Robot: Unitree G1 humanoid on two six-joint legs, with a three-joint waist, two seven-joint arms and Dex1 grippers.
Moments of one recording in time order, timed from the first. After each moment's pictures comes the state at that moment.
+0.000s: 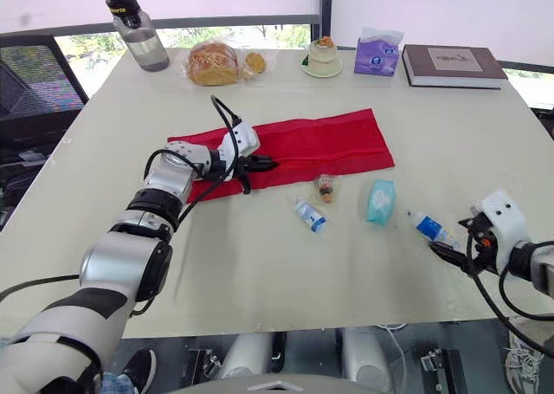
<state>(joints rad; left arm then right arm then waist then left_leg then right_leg) -1.01 0.43 -0.13 1.07 0.08 -0.13 -1.08 0.15 -0.82 -0.43 -0.45 0.32 0.86 0.92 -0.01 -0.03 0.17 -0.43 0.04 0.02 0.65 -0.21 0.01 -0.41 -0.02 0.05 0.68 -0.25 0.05</state>
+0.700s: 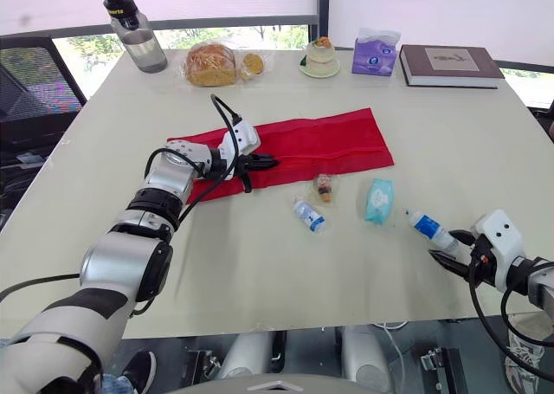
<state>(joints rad) -1.01 0.43 -0.13 1.05 0.08 -0.11 -1.08 0.20 -0.77 -0.37 -0.26 0.32 0.50 0.93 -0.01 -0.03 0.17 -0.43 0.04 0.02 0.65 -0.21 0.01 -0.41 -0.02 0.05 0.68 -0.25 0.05</state>
